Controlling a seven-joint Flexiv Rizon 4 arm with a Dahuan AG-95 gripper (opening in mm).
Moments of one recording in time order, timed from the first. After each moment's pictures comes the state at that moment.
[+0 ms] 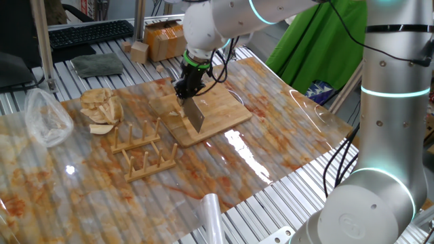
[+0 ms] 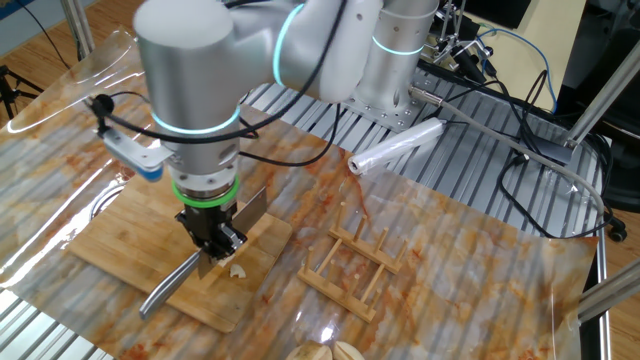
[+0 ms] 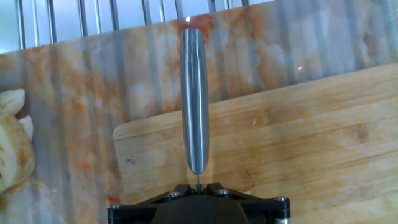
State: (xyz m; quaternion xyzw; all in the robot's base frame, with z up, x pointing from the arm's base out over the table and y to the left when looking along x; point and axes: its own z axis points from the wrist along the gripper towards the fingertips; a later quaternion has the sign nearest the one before) arm 0.644 -0.042 0.049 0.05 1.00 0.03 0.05
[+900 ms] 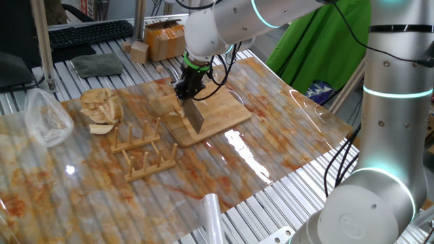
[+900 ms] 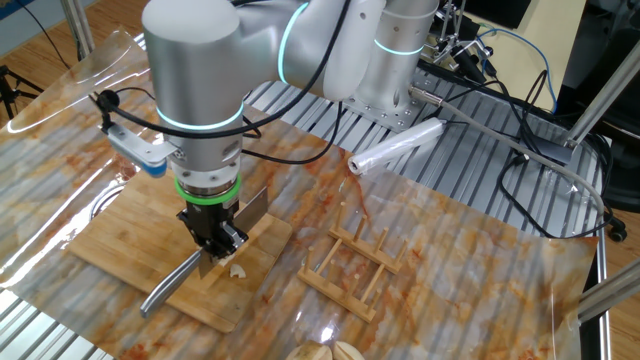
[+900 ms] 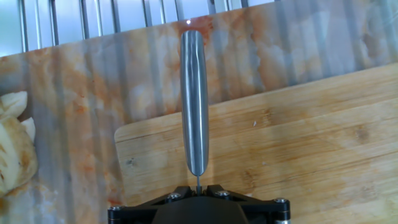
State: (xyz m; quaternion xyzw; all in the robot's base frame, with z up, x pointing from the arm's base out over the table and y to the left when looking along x) arm 0.647 -0.041 0.050 0.05 1.00 0.03 0.06
